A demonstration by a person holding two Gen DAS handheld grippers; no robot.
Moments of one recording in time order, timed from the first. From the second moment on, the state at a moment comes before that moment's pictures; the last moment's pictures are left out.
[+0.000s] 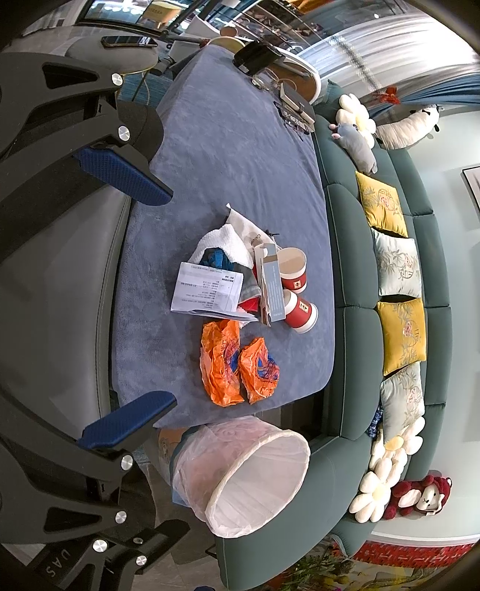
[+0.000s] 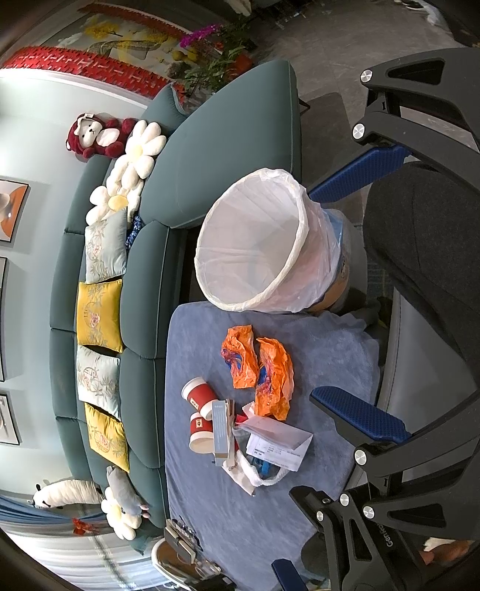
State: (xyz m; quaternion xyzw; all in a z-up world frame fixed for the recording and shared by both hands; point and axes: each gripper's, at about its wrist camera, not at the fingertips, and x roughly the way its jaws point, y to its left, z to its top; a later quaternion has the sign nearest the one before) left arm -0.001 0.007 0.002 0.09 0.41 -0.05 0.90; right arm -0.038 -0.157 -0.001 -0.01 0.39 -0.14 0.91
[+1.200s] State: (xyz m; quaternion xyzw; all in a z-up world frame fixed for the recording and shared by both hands) left arm 0.000 0.006 0.002 0.09 0.41 -0.05 0.90; right arm -0.039 -0.169 0.003 -0.01 0.39 -0.15 0.91
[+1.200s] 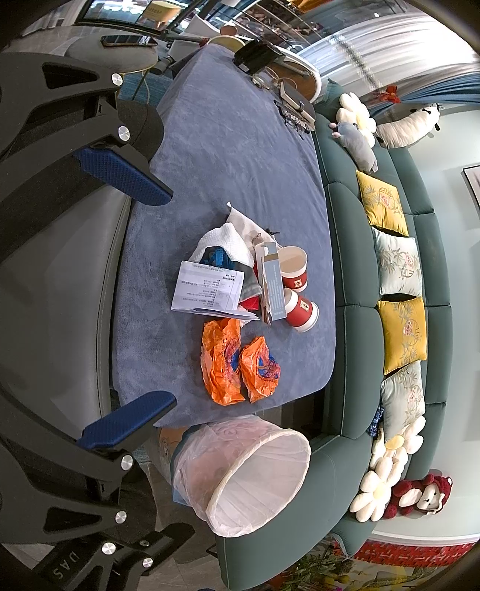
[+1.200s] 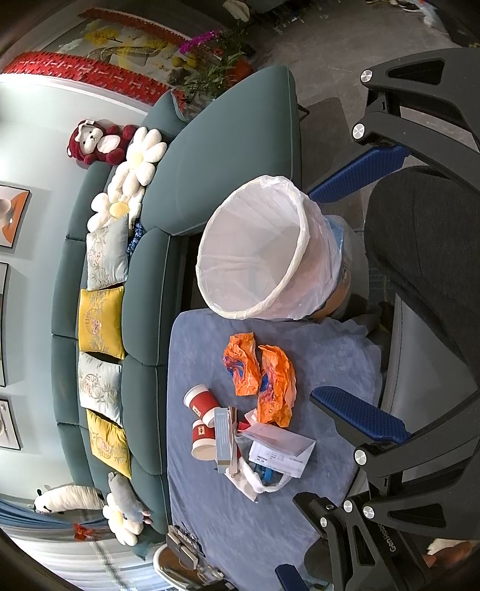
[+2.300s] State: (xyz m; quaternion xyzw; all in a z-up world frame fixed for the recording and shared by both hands) left arm 0.061 0.049 -0.050 0.02 0.47 -0.08 0.88; right arm -0.010 -0.170 -0.025 0.02 0.39 -0.17 0.90
